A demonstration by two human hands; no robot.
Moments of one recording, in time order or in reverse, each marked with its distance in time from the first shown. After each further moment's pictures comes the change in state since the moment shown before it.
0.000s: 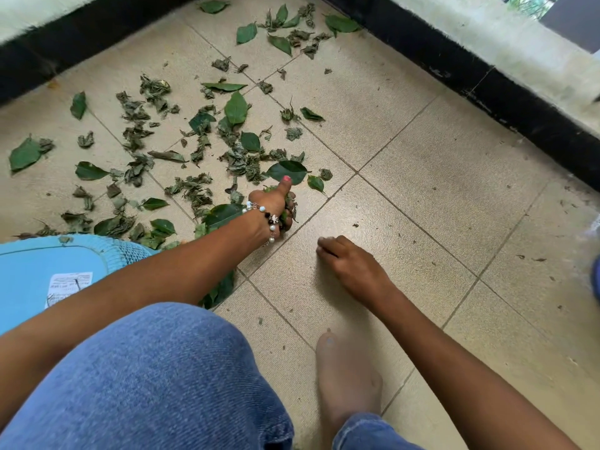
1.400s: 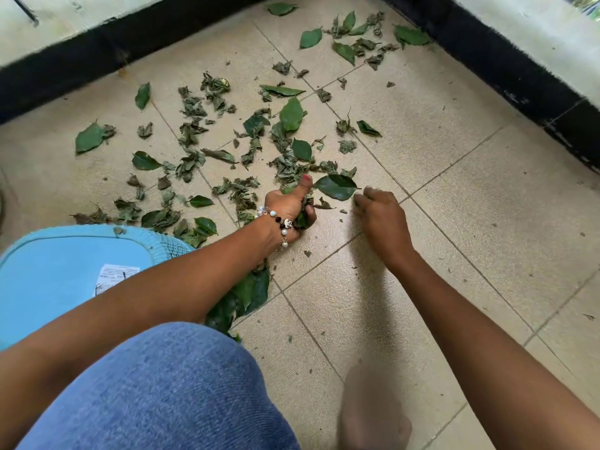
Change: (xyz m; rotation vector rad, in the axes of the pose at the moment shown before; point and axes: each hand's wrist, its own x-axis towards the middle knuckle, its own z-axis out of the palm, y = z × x) left_hand 0.028 0.021 -0.044 -0.366 -0.040 -0.042; right_hand 0.120 0.031 -0.015 0.068 0.274 0.225
